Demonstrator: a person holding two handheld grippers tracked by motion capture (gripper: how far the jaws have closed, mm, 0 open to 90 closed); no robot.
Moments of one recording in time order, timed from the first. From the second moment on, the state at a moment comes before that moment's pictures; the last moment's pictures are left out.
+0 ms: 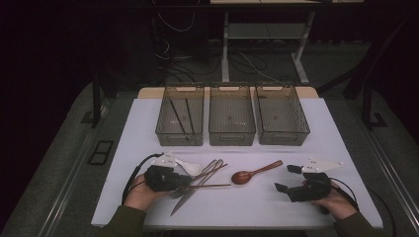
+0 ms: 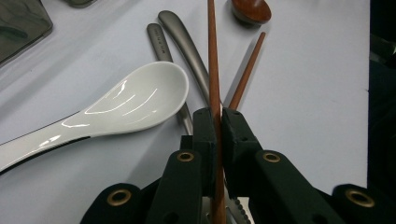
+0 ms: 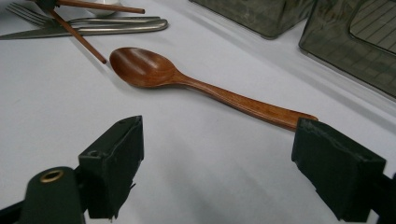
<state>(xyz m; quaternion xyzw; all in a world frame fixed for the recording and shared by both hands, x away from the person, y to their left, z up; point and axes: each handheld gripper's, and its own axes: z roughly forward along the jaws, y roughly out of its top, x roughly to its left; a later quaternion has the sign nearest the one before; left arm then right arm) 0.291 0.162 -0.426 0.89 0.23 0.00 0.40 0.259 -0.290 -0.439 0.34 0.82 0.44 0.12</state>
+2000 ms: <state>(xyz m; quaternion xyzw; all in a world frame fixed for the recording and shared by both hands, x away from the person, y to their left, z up) 0.394 0.166 -0.337 0.84 0.31 0.07 0.45 0.260 -0.292 -0.441 0.35 0.81 0.45 0.12</state>
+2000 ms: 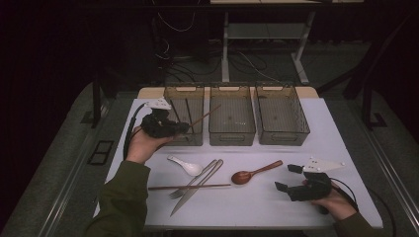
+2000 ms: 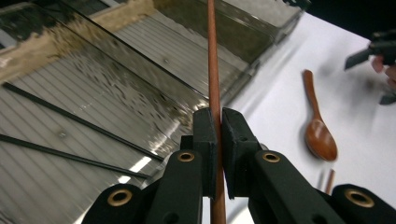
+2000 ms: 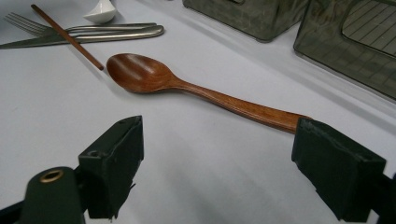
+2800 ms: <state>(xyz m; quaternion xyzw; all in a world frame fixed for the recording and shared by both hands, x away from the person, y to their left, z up) 0.461 0.168 -0.342 0.81 0.38 0.14 0.43 0.259 -0.292 -0.441 0.35 0.81 0.45 0.12</state>
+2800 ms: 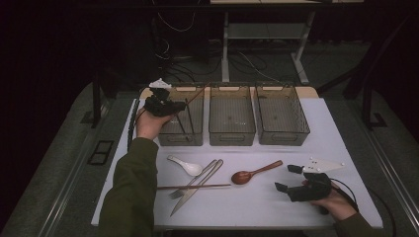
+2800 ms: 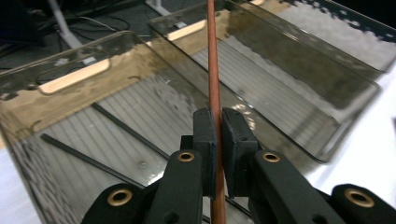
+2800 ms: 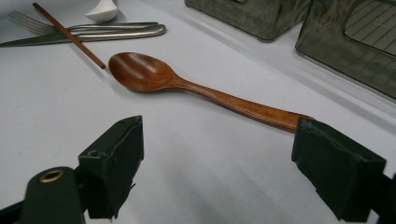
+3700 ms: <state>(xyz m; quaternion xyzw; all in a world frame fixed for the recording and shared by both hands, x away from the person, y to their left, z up) 0.497 0.167 -0.385 0.80 0.46 0.15 0.36 0.258 -0.292 -0.440 0.34 0.82 0.45 0.12</state>
